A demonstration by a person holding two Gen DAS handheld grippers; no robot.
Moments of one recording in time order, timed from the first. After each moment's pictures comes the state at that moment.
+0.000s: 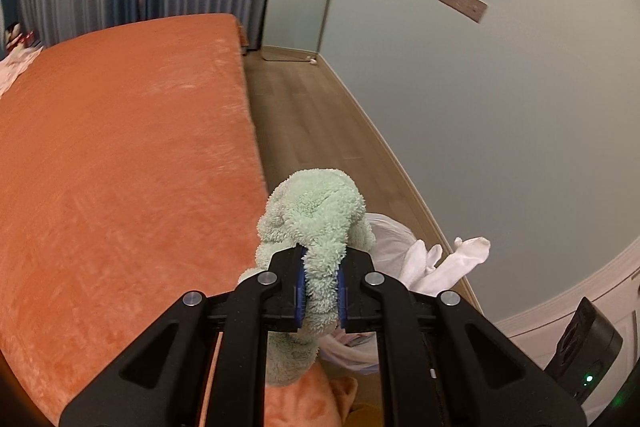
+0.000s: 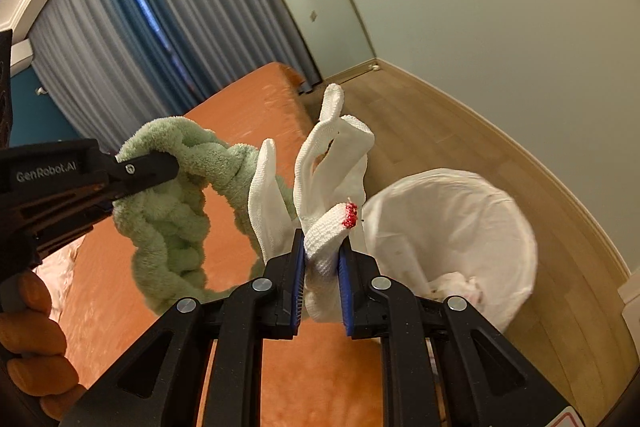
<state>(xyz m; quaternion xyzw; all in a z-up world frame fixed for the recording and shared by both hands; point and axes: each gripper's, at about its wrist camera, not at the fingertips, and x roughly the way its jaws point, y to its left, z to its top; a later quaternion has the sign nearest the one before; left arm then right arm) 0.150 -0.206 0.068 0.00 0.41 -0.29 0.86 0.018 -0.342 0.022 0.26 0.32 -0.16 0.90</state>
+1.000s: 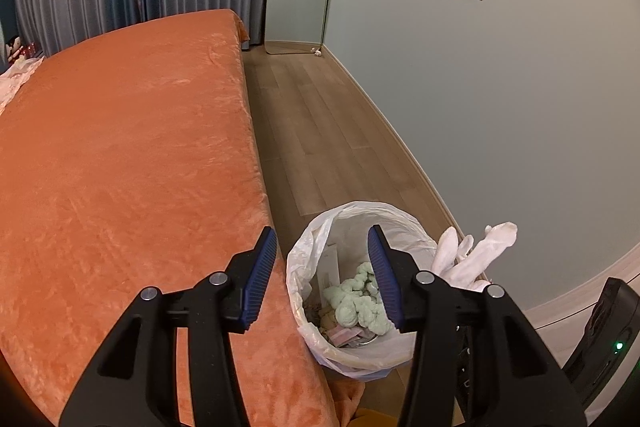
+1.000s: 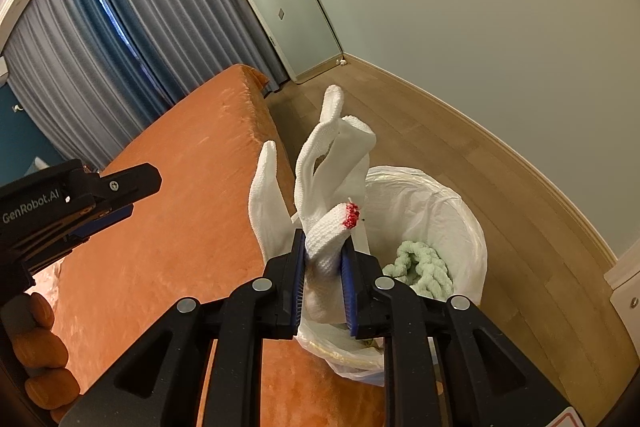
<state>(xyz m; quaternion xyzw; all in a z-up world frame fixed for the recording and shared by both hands) 0.145 -0.245 0.040 0.03 0.42 -0.27 0.87 0.008 -0.389 0.007 0.27 0.33 -0.19 0.88</state>
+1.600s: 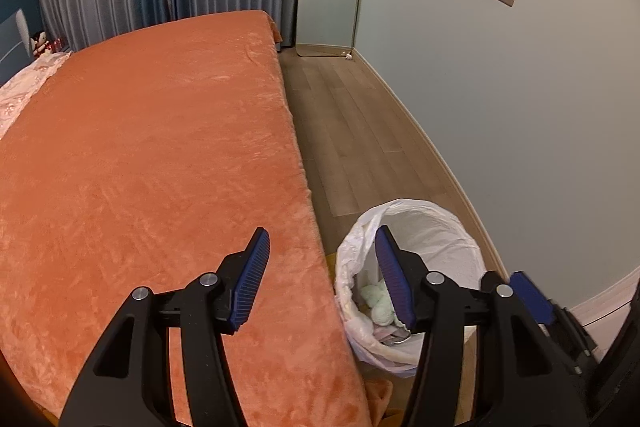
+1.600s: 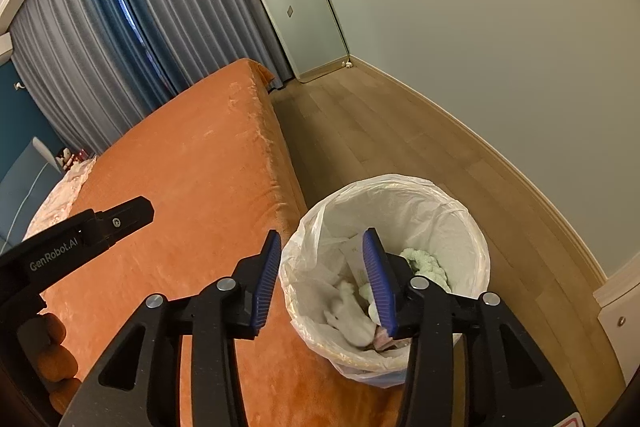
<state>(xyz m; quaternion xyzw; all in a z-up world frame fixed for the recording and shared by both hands) 0.148 -0.205 0.028 0.04 0.41 -0.22 0.88 0.017 -0.362 0.021 0.23 0.34 -0.19 0.89</state>
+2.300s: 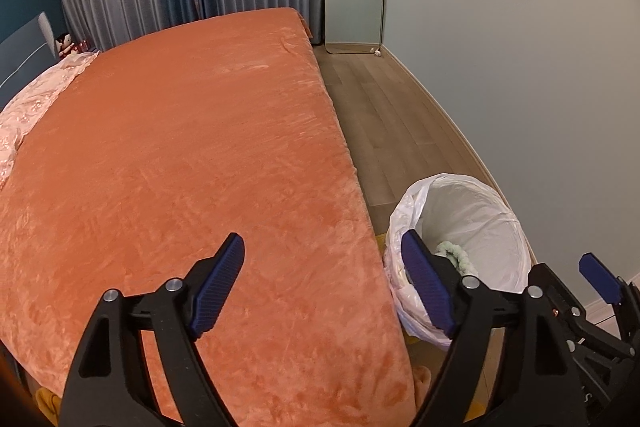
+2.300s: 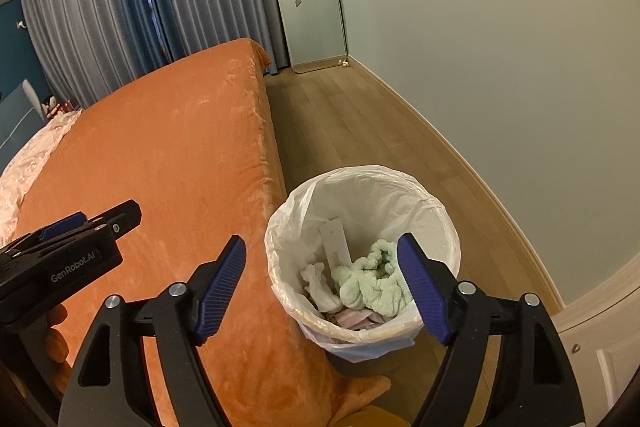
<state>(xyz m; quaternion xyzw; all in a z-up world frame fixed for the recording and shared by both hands) 0.126 -0.164 0.007 0.06 0.41 -0.17 0.89 0.004 -0.325 0.028 0.14 0.38 -0.20 0.89</state>
